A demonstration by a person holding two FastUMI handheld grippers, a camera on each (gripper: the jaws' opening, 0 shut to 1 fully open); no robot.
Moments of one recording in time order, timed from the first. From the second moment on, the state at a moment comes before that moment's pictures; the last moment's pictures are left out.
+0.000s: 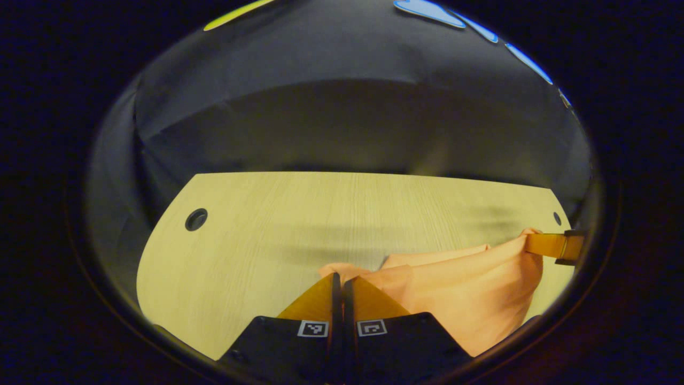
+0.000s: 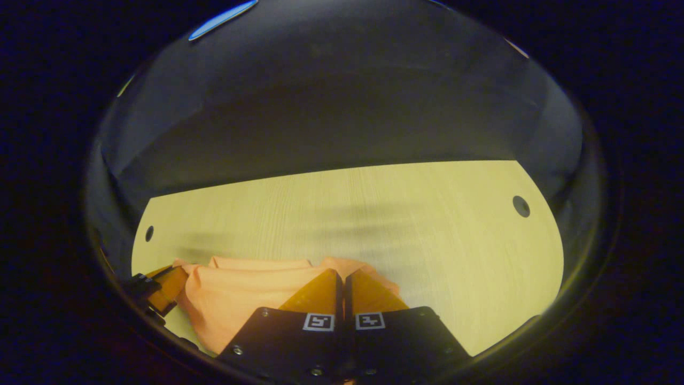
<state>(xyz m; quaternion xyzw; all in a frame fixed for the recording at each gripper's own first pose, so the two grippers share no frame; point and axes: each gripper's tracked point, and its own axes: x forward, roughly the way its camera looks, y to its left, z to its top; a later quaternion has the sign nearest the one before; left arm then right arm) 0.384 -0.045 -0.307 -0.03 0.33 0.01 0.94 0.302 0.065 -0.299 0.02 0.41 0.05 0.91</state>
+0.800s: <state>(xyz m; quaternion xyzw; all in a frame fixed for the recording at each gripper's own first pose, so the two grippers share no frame) 0.358 -0.045 -0.265 -0.07 0.31 -0.01 0.95 0.275 0.065 -0.266 0.03 0.38 0.05 0.92</state>
